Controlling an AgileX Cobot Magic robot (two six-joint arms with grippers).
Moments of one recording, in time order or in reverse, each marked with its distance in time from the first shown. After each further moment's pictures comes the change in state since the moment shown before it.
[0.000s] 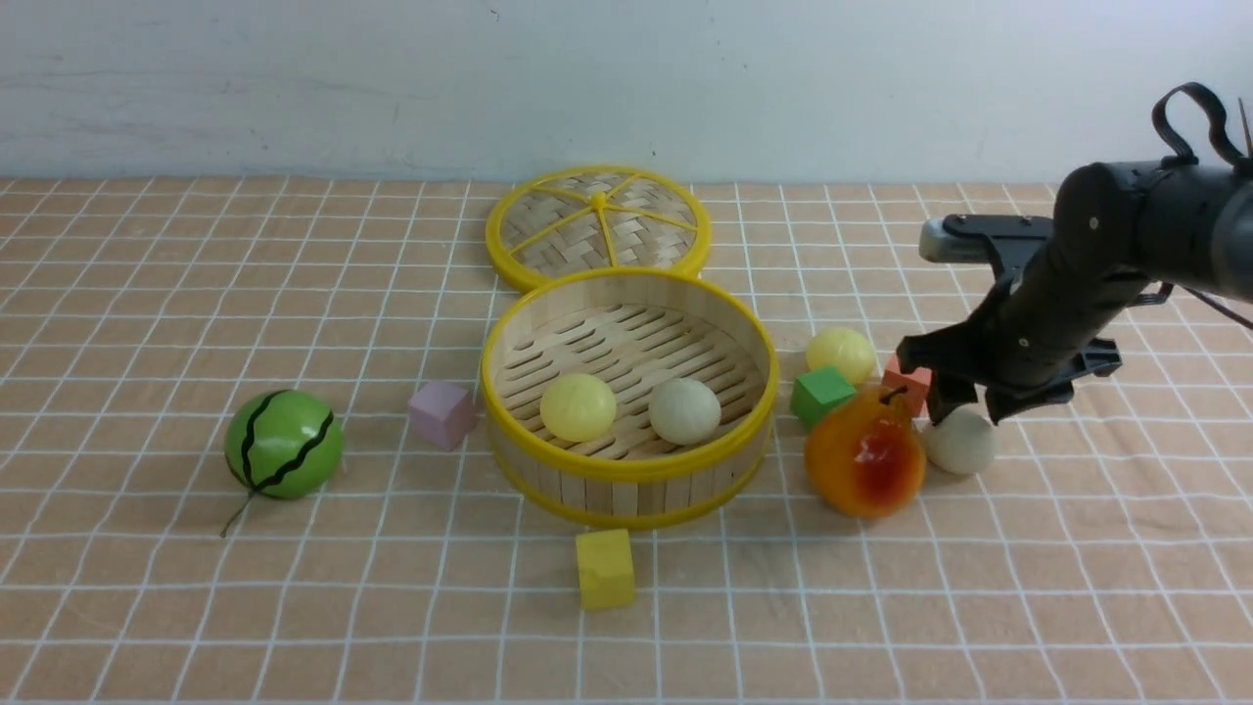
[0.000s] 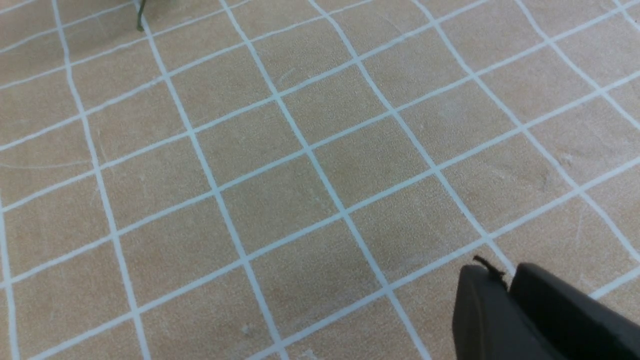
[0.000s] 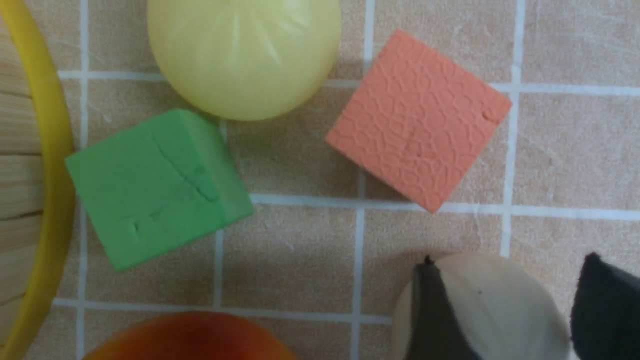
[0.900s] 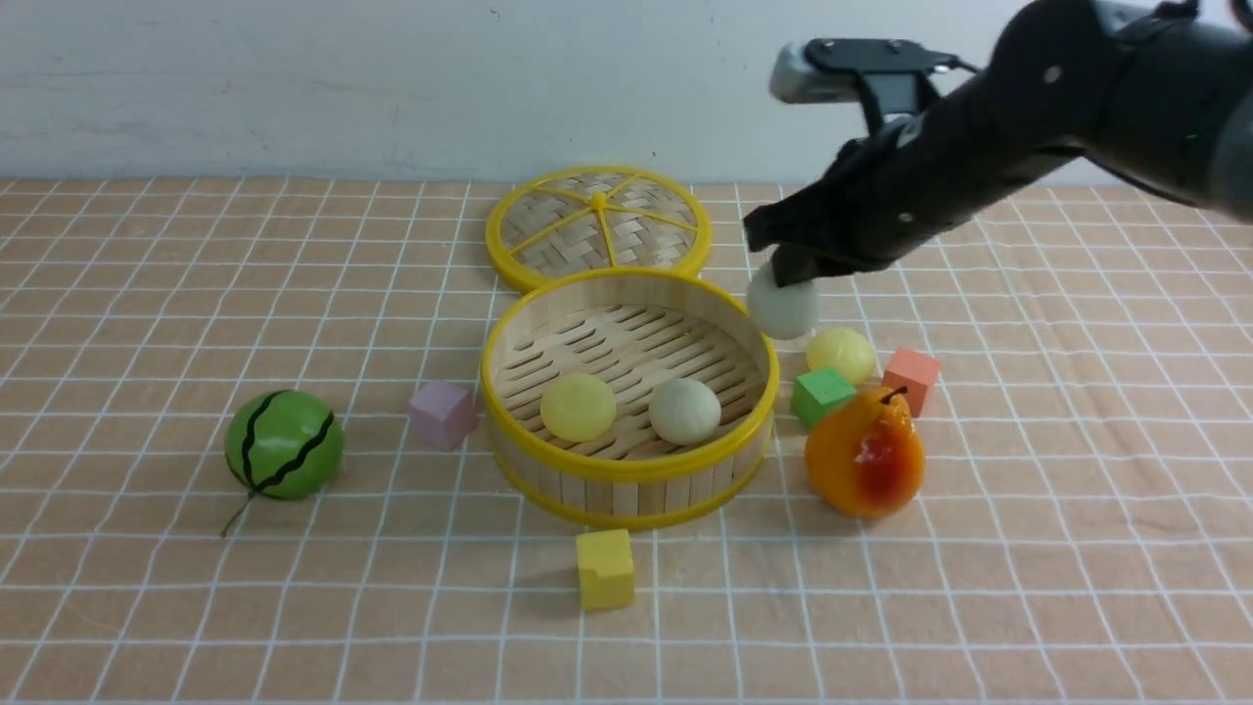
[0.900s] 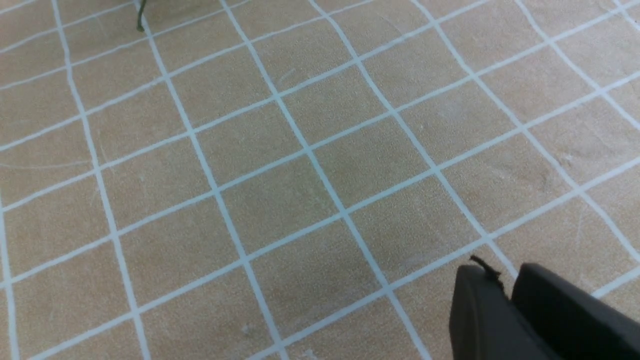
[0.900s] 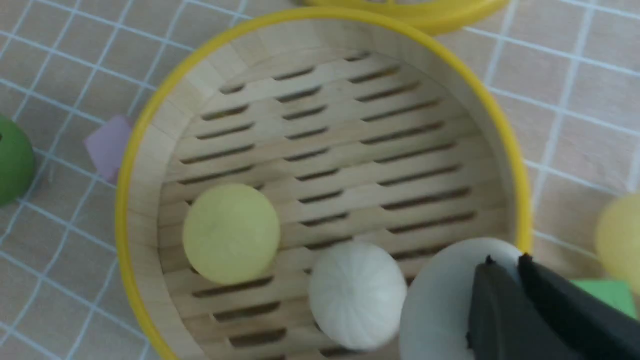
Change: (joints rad) right arm 0.236 -0.108 -0.157 0.233 -0.042 -0.222; left arm 0.000 0.000 0.000 0.000 0.000 0.000
